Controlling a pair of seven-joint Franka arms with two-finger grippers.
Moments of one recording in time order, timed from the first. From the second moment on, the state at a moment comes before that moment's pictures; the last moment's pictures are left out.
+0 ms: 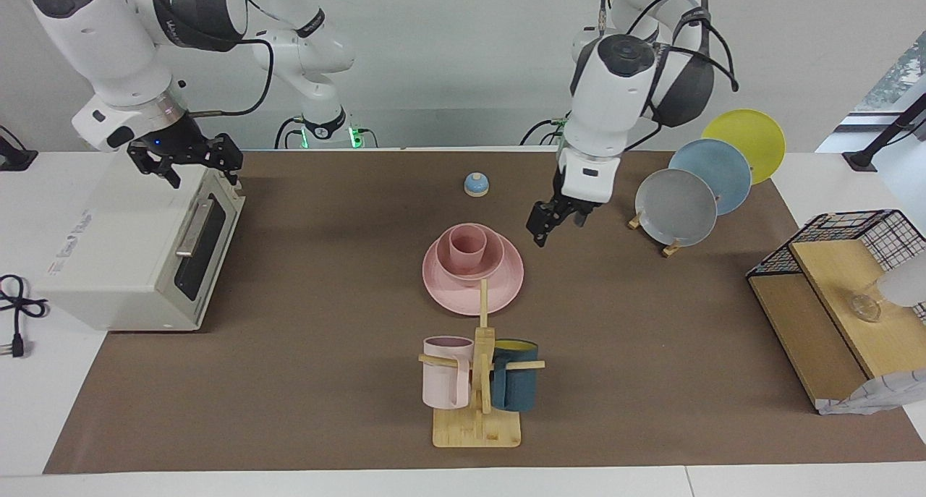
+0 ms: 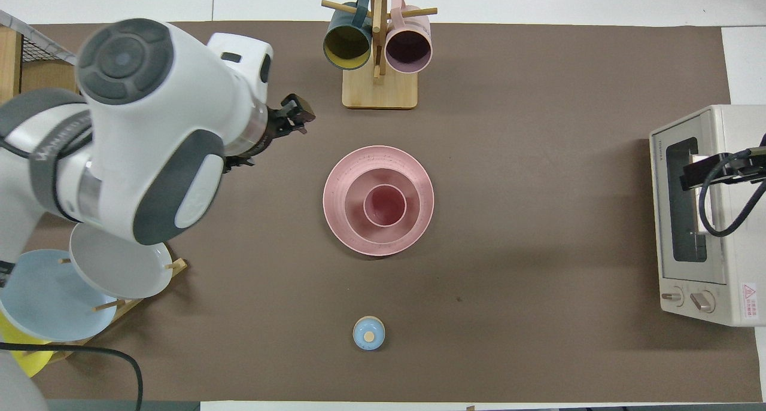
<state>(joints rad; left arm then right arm) -0.40 0.19 -0.04 -1.58 -0.02 1.86 -0.87 0.00 -0.02 -0.08 -1.68 -0.05 1.57 -0.15</state>
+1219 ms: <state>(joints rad) -0.06 -0.06 -0.04 -1.76 -0.02 1.72 -0.17 0.00 -0.02 -0.08 -1.68 -0.05 1.57 -0.15</state>
